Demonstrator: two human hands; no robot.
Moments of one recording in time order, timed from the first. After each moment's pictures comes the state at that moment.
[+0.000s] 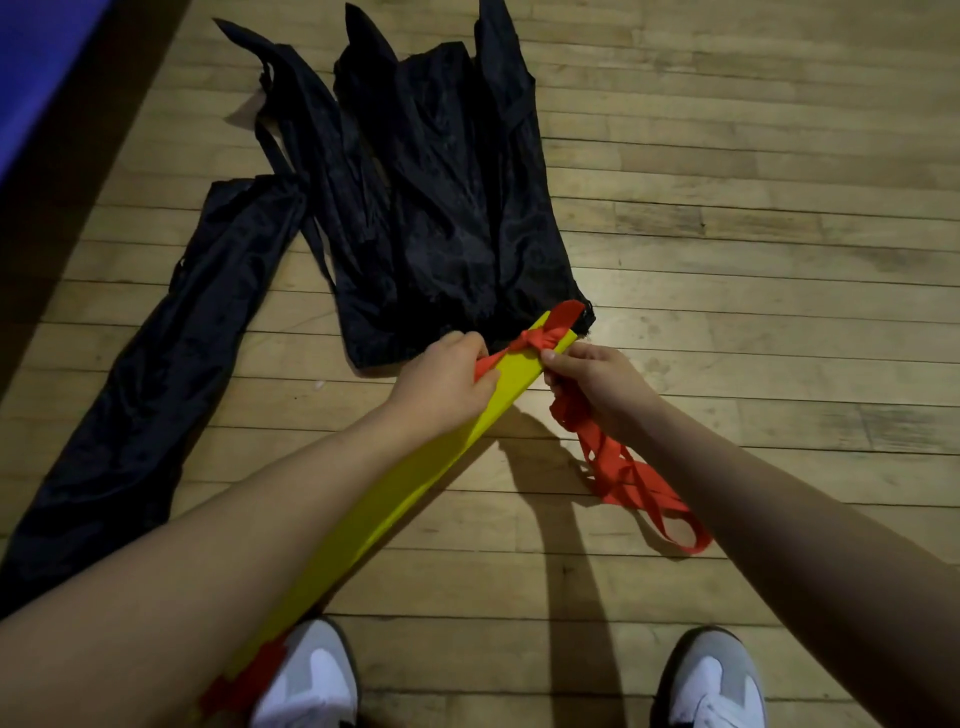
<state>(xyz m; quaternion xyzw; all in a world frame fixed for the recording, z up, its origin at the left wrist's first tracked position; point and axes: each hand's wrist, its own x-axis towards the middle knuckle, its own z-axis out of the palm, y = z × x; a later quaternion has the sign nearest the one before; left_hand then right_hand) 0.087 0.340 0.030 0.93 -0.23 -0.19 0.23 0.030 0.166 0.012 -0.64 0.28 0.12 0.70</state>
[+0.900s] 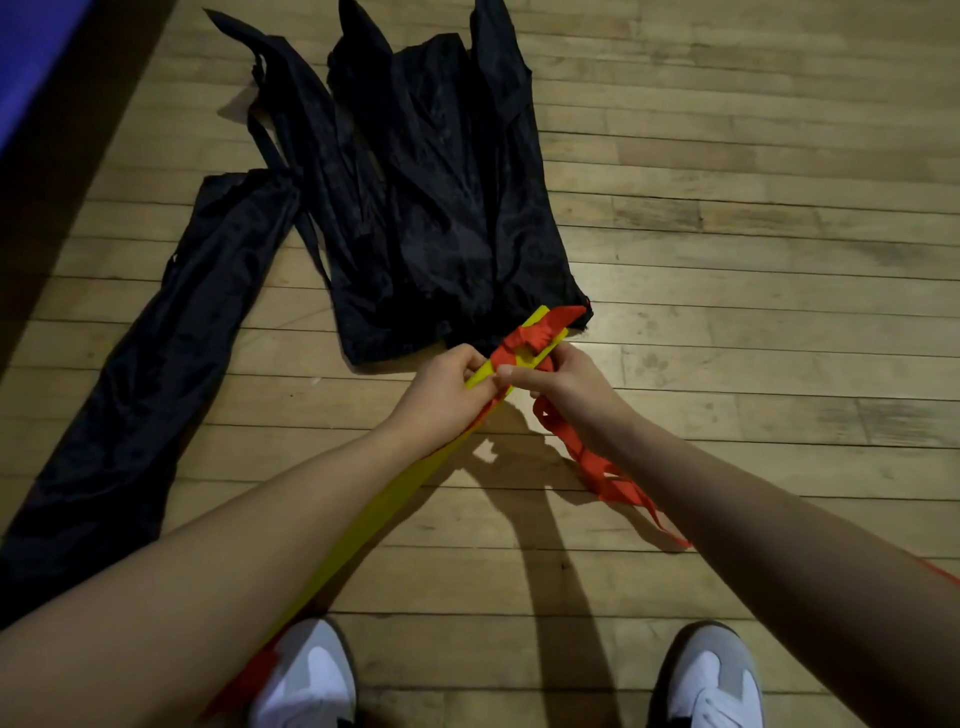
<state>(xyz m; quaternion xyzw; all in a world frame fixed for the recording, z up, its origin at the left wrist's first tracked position) 0.072 0.341 0.018 0.87 -0.13 -0.24 0.40 0.024 0.192 0.023 -0.68 0.23 0.10 0.68</state>
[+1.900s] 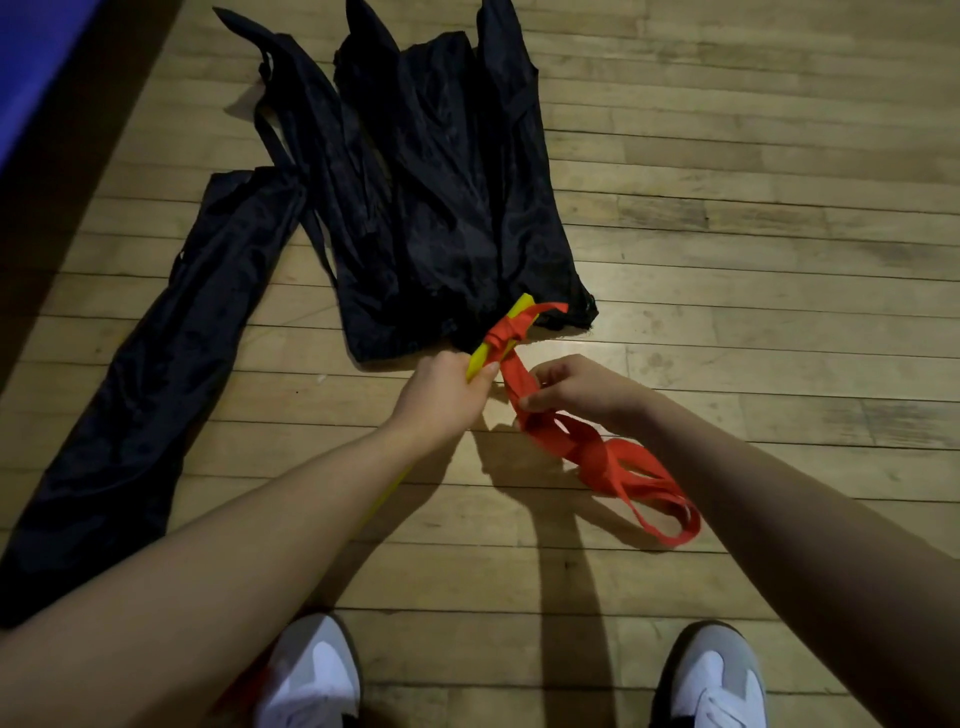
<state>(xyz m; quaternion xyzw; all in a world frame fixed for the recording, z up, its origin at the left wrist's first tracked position) 0.076 0.342 0.009 0.92 -0.10 -0.22 0.31 0.031 0.173 0.023 -0.76 0.15 0.31 0.55</state>
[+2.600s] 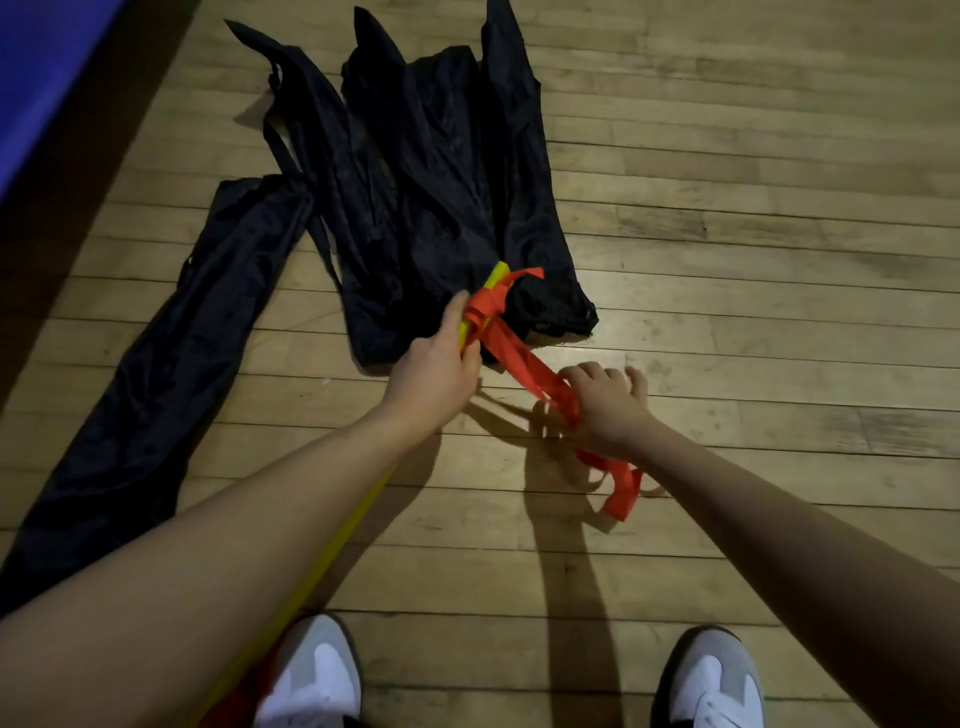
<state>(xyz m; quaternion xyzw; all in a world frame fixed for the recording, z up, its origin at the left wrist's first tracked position) 0.086 0.347 0.034 0.92 -0.13 -0.17 0.31 0.013 0.166 0.005 -0.96 0.10 0.23 0.10</state>
